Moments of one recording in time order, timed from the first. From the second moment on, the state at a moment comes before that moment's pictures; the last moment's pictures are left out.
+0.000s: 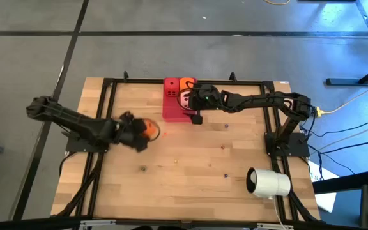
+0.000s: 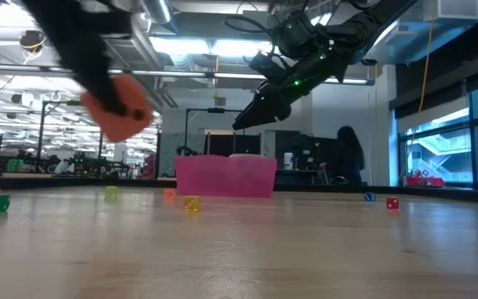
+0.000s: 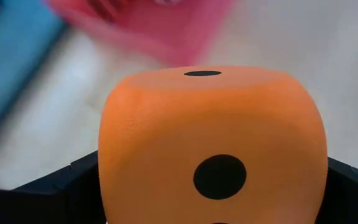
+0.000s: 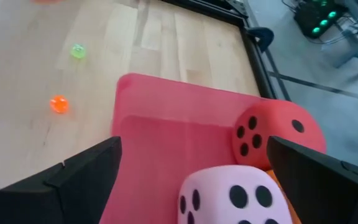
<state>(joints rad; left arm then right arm) -0.24 1.09 0.80 -0.83 -0.59 -0.58 -0.29 1.75 1.07 0.13 -0.04 -0.43</state>
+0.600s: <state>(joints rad) 0.42 1.36 0.81 -0.07 -0.03 0.37 -0.29 1.75 1.07 0.20 0.26 -0.37</state>
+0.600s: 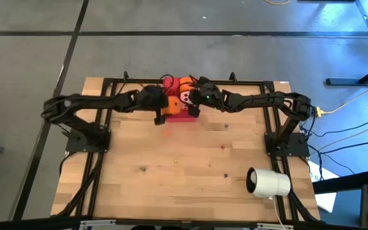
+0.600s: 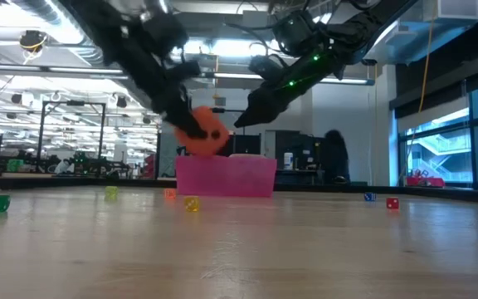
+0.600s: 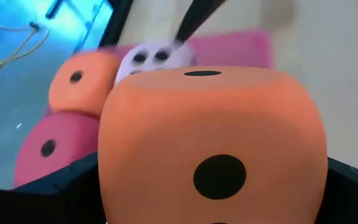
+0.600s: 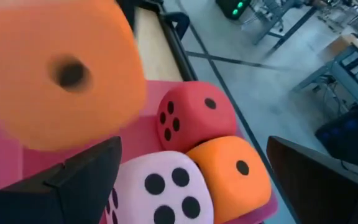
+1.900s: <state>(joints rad) 0.52 1.49 0.91 -0.16 -0.03 0.43 -0.30 1.86 1.07 0.62 0.16 -0.21</state>
